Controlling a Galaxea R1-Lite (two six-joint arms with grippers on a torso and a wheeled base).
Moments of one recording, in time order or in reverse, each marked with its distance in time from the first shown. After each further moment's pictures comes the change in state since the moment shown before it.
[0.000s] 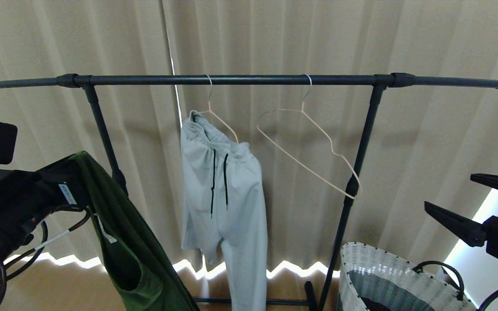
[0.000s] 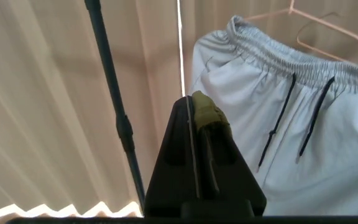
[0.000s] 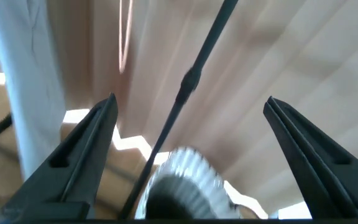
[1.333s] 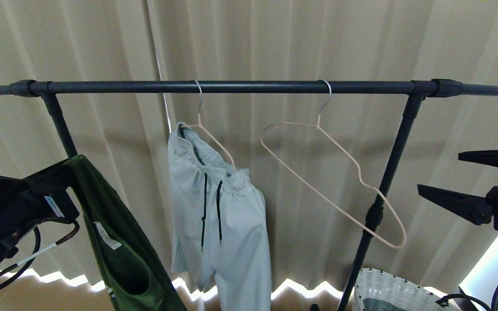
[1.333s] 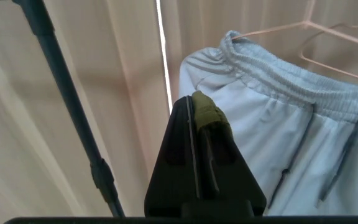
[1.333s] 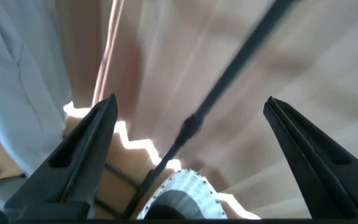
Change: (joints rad) left arm 0.018 -0.074 0.048 -0.001 -0.116 0.009; right arm 0.113 0.047 -0.341 0.383 -0.001 0.001
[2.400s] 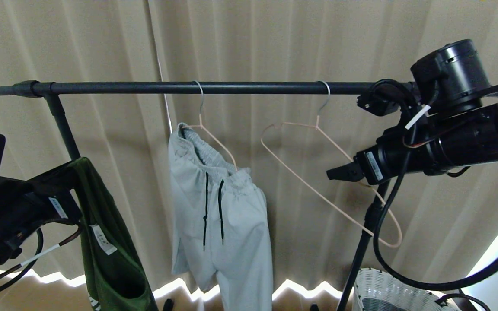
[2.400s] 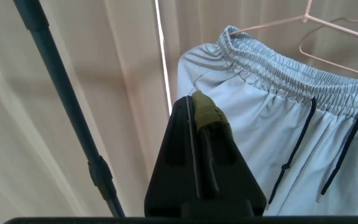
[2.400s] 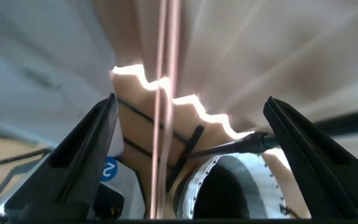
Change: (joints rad) left arm 0.000 0.018 0.002 -0.001 -0.002 0.000; right arm 0.218 0.544 -0.596 0.416 -0.191 0.287
